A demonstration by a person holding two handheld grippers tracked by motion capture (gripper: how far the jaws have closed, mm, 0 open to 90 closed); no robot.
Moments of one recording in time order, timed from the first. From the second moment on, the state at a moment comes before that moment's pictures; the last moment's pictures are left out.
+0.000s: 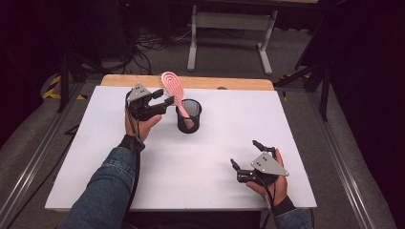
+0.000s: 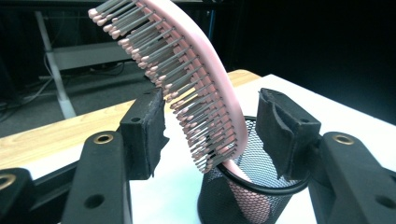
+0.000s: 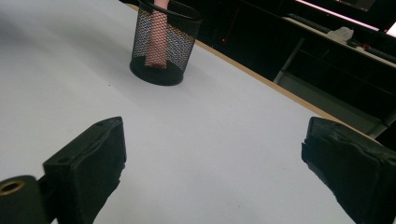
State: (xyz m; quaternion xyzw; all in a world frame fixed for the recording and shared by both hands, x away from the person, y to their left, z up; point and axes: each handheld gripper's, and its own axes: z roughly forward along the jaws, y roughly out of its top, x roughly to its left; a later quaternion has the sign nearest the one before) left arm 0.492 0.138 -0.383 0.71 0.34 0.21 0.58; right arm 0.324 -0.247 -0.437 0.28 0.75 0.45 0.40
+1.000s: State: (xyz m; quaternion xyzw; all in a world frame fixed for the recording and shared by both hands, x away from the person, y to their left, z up) left arm 0.477 0.137 -0.367 0.73 0.31 0.28 0.54; right arm 0.324 -0.246 -0.438 0.28 0.75 0.44 0.40
